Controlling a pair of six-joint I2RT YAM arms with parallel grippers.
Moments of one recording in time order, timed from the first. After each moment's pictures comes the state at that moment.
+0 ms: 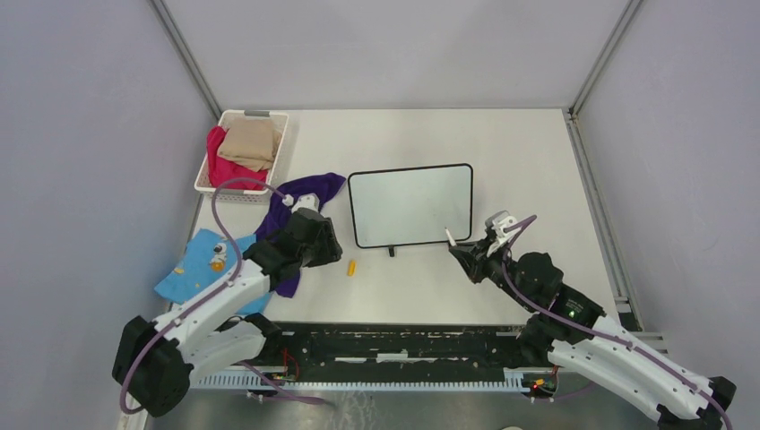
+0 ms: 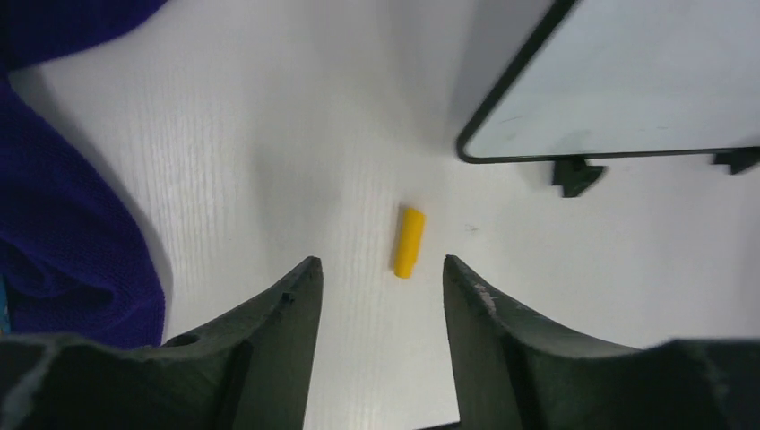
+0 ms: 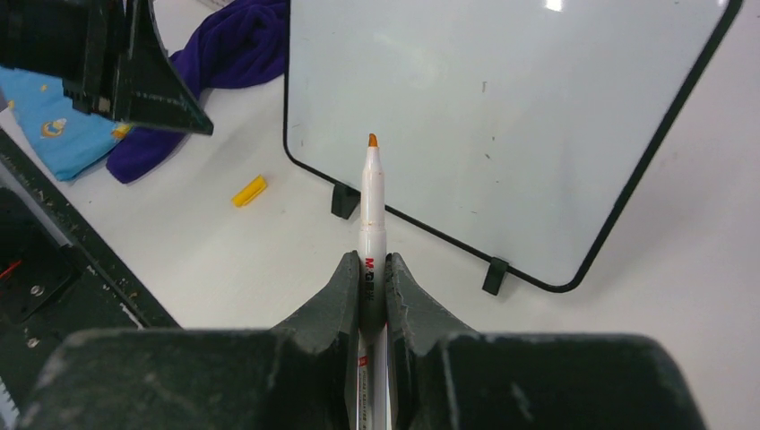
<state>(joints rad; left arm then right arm) -0.59 1.04 0.60 -0.47 -0.20 -0.69 0.89 0.41 0.42 -0.18 0.21 0.21</state>
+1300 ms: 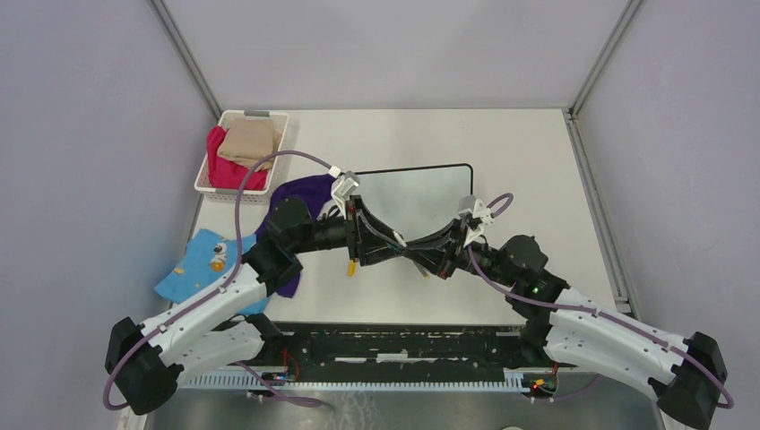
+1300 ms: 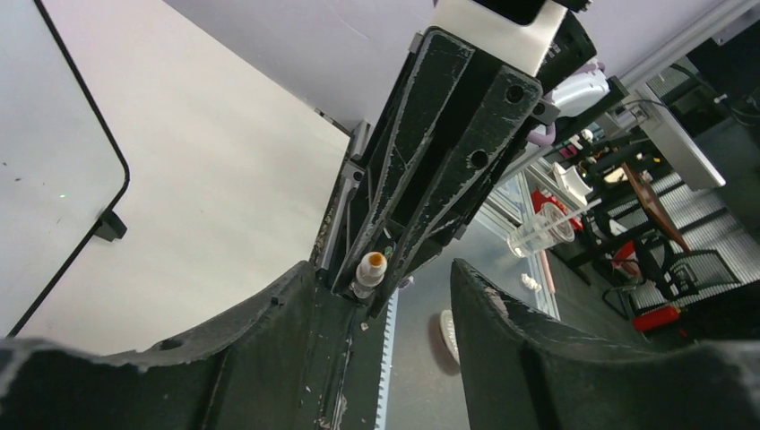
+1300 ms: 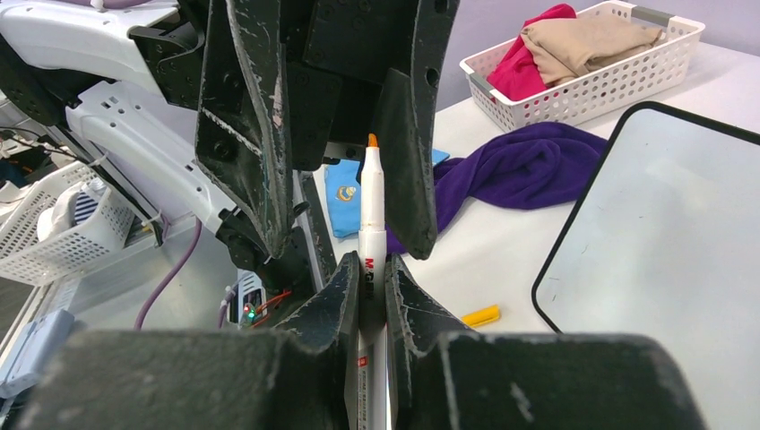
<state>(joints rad) -0.74 0.95 0.68 0.30 0.67 -0.67 0.91 0.76 0.47 0.46 -0.32 0.37</state>
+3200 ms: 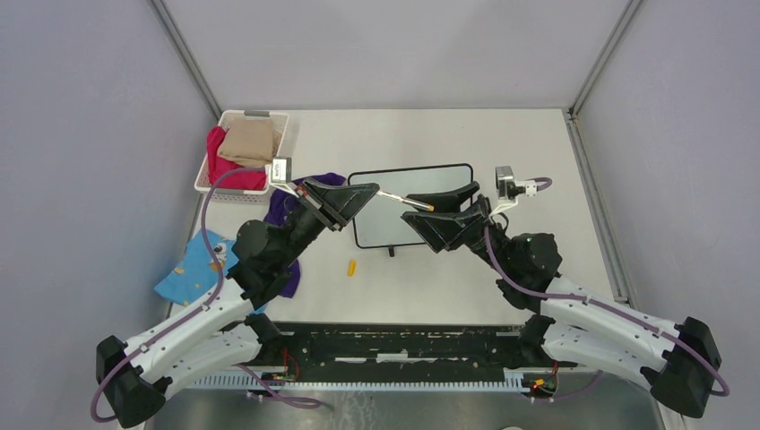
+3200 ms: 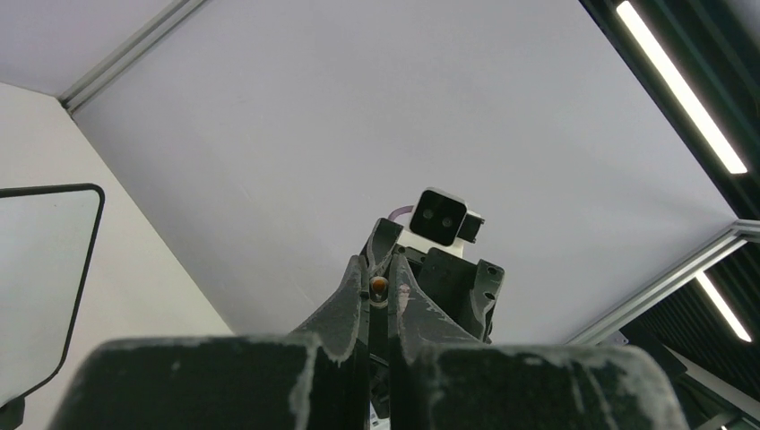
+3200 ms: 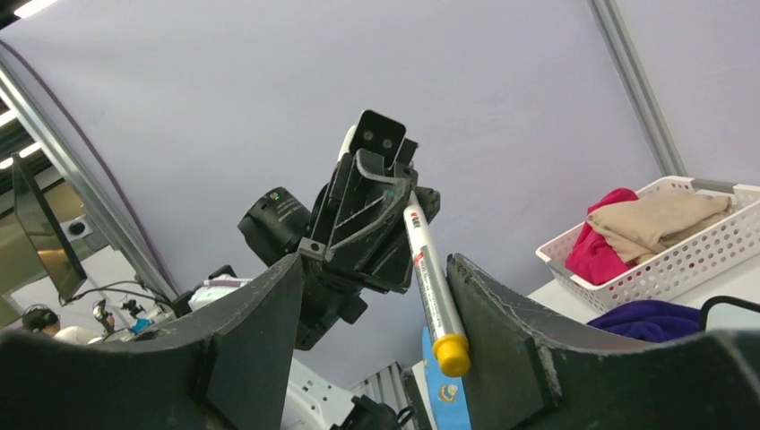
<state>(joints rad) -0.79 0.81 0.65 0.61 0.06 -1.08 0.91 0.87 0.56 0.89 -0.13 0.71</state>
